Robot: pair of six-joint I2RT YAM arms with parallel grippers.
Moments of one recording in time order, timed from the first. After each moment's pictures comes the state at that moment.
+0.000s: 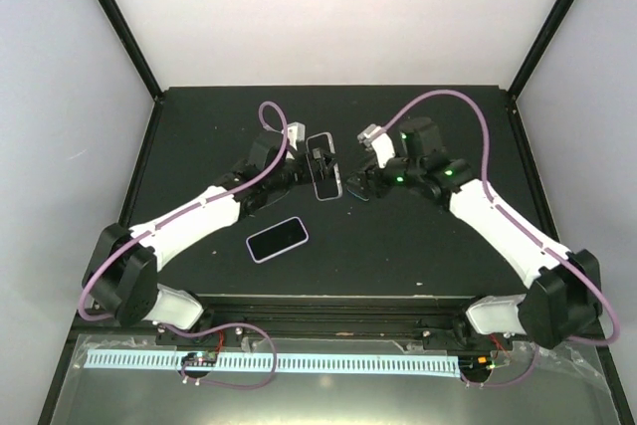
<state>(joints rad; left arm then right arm) -0.60 1.42 0.98 -0.06 0.17 -0.73 0.48 1.30 1.08 -0.45 -0.53 -0.09</state>
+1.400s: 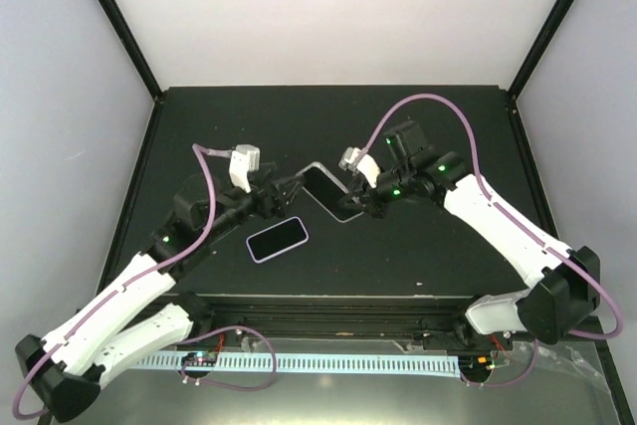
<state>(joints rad) -0.64 0.82 0.75 -0.08 0.11 -0.51 0.60 1.35 1.20 -0.71 -0.67 -0.24</state>
